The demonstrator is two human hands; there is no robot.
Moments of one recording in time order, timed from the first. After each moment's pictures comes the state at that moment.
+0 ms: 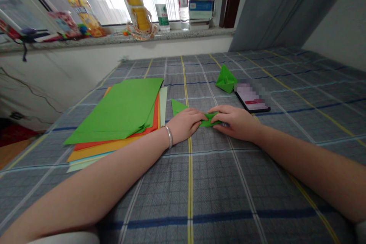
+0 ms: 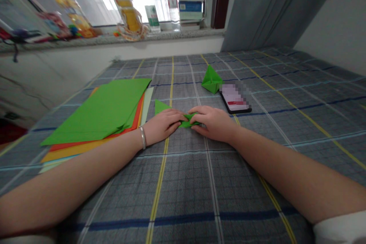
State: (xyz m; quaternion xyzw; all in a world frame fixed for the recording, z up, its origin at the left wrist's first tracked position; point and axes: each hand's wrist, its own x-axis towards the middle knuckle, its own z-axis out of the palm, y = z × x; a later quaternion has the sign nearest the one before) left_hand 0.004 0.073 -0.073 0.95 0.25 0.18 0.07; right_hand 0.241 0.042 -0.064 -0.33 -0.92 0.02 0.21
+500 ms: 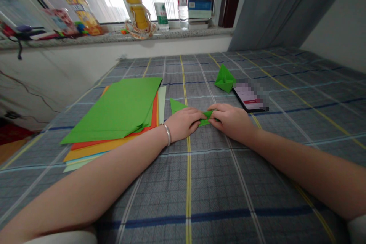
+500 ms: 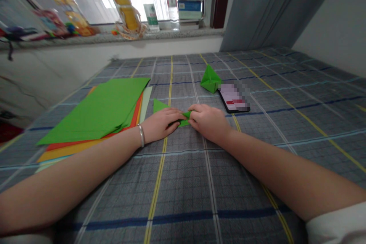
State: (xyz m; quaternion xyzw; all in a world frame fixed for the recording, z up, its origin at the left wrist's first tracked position) left_hand 0.006 0.073 -0.070 0.96 0.24 0.17 0.04; right_hand 0.218 0.034 -0.060 -0.44 -0.87 -0.07 0.19
